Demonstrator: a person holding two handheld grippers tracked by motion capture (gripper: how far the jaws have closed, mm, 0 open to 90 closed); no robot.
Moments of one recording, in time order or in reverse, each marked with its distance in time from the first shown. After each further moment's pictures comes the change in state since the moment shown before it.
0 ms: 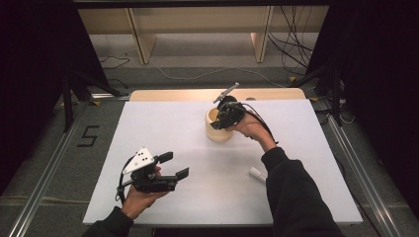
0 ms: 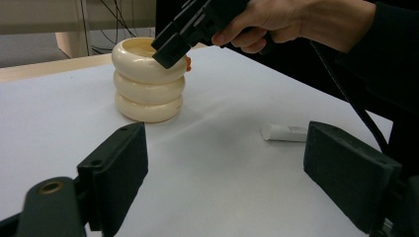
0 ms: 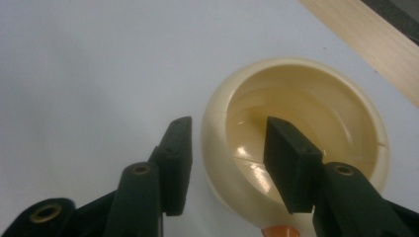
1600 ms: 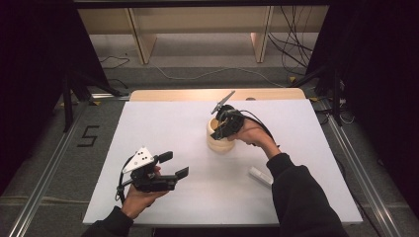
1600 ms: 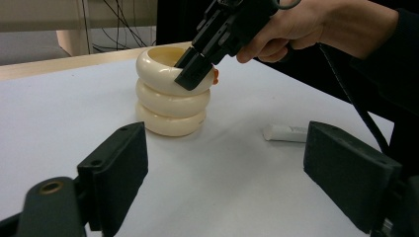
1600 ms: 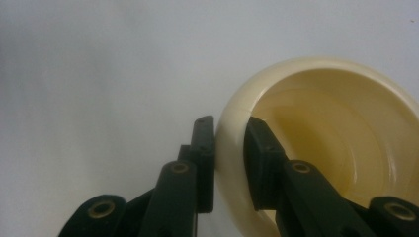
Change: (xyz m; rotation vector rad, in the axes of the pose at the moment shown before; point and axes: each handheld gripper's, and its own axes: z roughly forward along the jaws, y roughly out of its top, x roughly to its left) left arm 0.002 0.000 0.000 0.005 0.002 -0.002; right arm 0.021 -0.011 -0.002 0.086 0.147 -0.062
